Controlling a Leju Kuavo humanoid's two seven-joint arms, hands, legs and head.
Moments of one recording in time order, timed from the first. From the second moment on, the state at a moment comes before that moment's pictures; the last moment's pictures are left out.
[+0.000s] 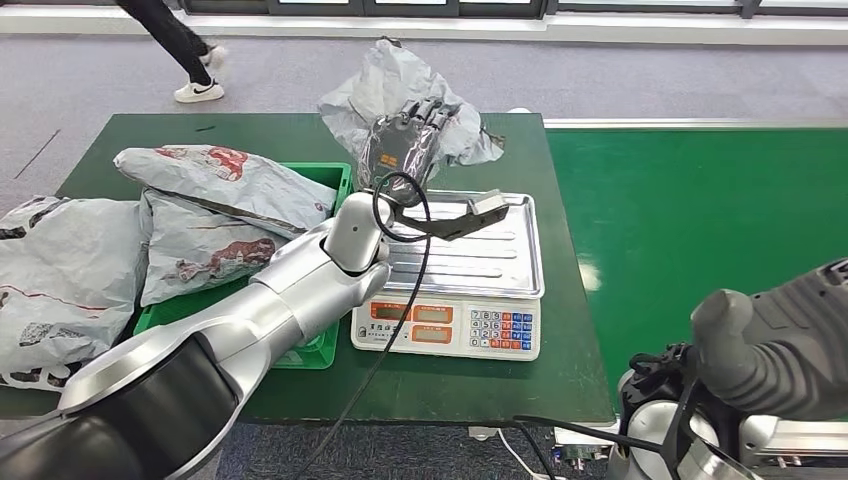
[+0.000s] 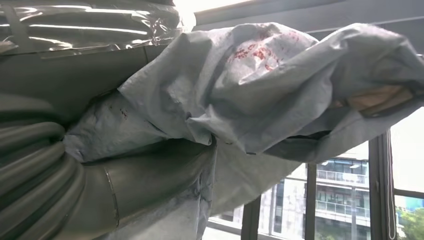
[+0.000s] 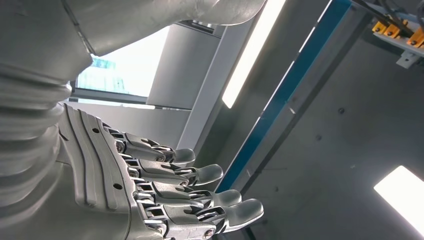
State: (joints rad) left arm -1.13 -0.27 -1.11 -0.45 -0.93 0.70 0.30; right arm -0.14 0.33 0.13 -2.08 0.63 -0.70 -0.70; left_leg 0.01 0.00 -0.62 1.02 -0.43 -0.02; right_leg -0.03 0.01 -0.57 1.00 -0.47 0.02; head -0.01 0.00
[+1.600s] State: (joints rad) left arm -0.45 0.03 -0.14 -1.26 -1.54 0.70 0.33; right arm -0.13 0.33 0.05 -2.03 0.62 -0.70 -0.70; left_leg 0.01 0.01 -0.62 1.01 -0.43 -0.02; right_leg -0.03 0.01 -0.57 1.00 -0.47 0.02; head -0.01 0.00
